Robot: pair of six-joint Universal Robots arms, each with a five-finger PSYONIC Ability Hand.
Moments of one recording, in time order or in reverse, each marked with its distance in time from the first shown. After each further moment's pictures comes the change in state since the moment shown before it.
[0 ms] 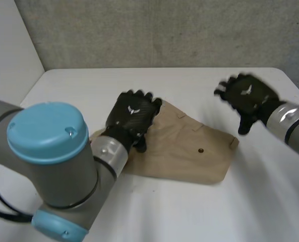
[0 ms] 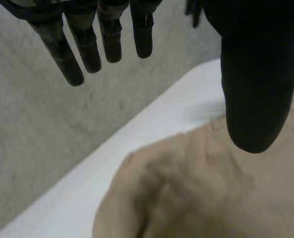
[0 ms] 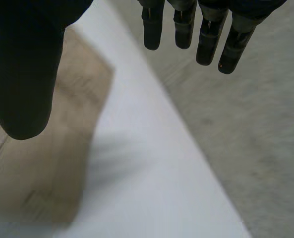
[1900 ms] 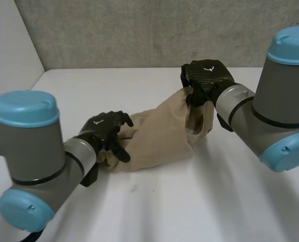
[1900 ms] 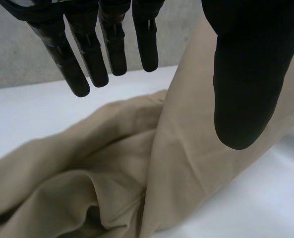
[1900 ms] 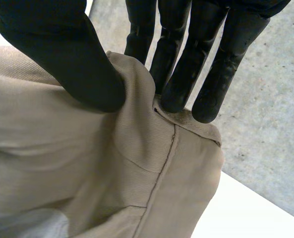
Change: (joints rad) left arm 0.194 0.002 -0.054 -0.192 0.085 -0.467; right arm 0.317 0.178 -0.344 0.039 0.285 0.594; left_hand 0.140 0.134 0.143 0.124 0.118; right_hand 0.760 0.953 0.975 0.958 0.895
